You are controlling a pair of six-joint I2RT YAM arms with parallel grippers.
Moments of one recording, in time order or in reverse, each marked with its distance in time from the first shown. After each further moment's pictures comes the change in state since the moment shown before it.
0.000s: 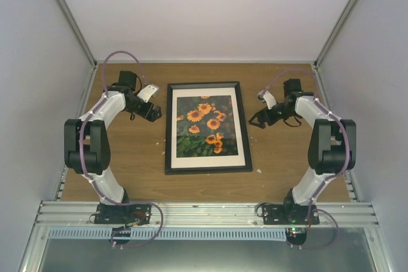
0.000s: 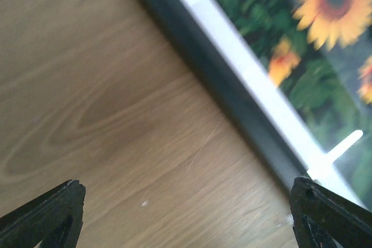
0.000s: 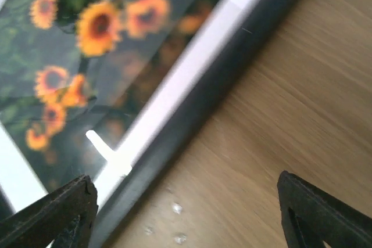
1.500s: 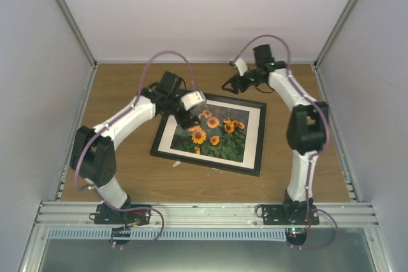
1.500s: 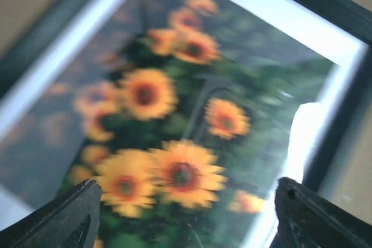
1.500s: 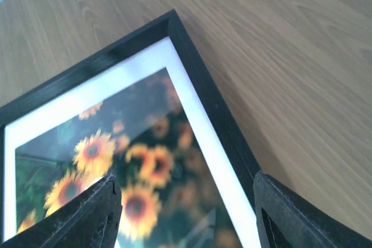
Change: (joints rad) left arm -0.501 -0.102 -0.006 0.026 0.092 0.097; right arm 0.223 0.455 0.728 -0.011 -0.066 0.184
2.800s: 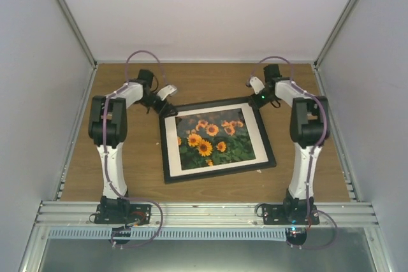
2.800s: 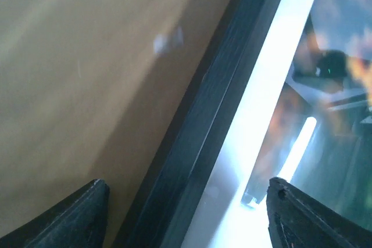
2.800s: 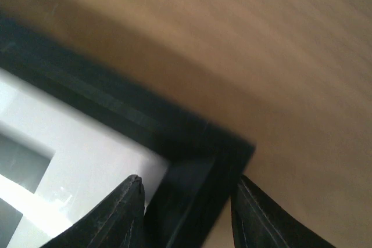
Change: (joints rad) left arm 0.407 0.578 0.360 0.006 0.156 0.102; right arm -0.156 -0.105 -0.413 0.144 0.499 -0.087
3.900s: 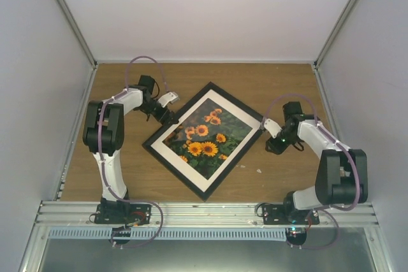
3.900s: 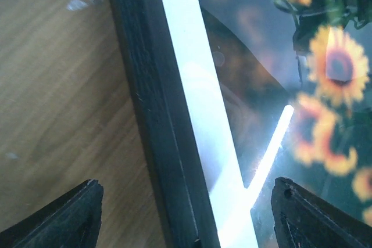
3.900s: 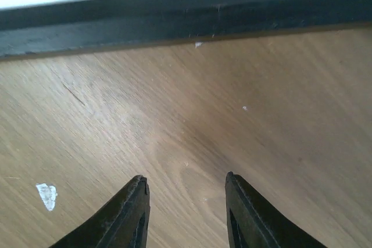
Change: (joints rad) left arm 0.004 -0.188 -0.248 0.003 -0.011 -0.001; right arm -0.063 -0.648 -0.644 -0.225 -0.029 -0.232
